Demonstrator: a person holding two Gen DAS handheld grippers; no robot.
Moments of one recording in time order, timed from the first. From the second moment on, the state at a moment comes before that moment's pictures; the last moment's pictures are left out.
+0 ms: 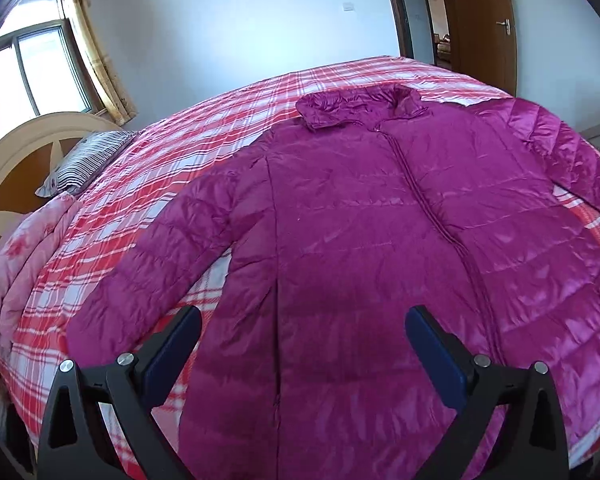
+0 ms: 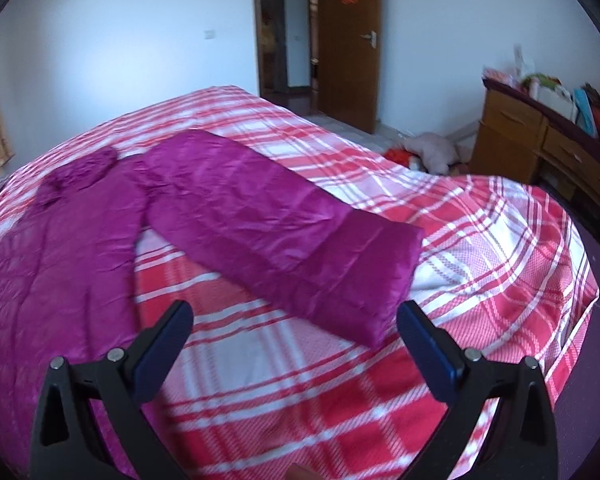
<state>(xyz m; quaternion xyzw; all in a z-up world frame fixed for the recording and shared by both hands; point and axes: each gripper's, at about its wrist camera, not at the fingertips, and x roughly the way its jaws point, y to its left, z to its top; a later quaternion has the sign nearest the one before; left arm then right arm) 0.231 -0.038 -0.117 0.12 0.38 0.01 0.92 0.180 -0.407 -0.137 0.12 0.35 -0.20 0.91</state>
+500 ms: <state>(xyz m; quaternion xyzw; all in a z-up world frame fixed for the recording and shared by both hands) 0.278 -0.042 -0.161 0.12 0.40 0.02 0.91 0.229 -0.467 -0.163 0.12 0.40 -0.22 0.88</state>
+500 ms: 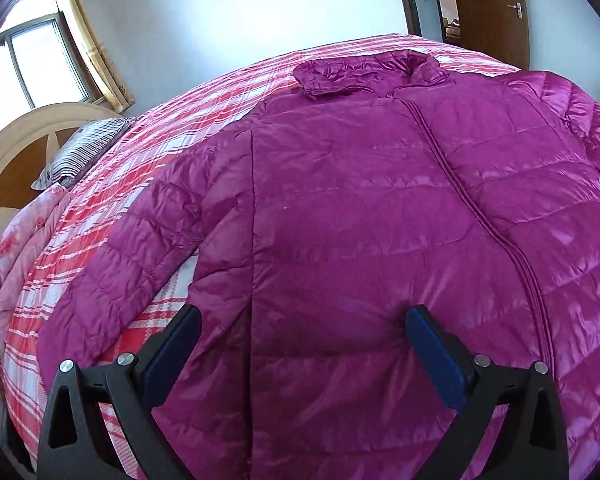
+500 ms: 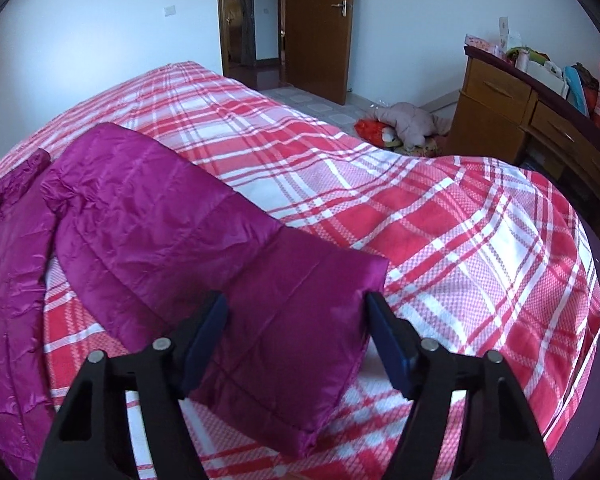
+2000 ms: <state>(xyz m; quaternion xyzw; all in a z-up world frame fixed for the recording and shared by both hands) 0.263 0.019 -0.126 0.02 0.37 0.00 0.93 0.339 -0.117 -0.082 -0.21 0.24 0.09 0.94</state>
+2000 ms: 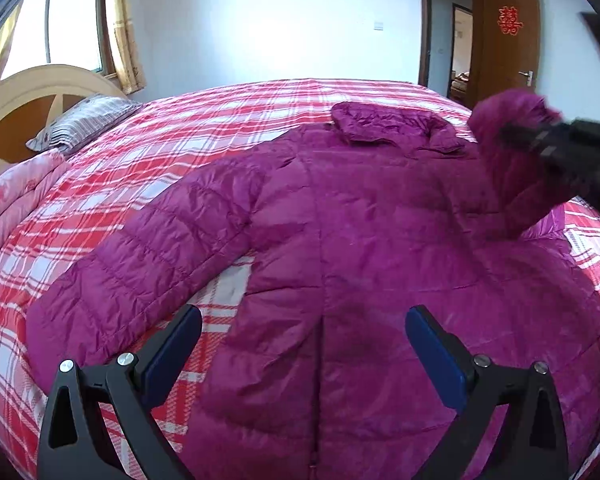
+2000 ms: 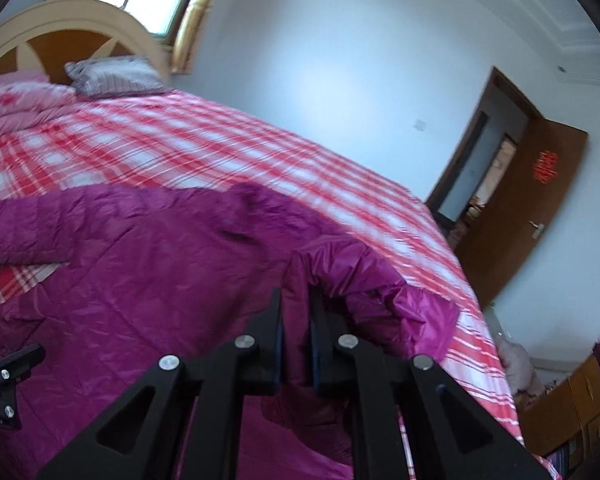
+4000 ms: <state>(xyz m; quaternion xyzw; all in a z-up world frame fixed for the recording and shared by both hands) 0.401 -0.063 -0.169 0.05 0.41 -0.01 0.91 0.437 -0.316 -0.103 0.08 0.32 0.05 0.94</state>
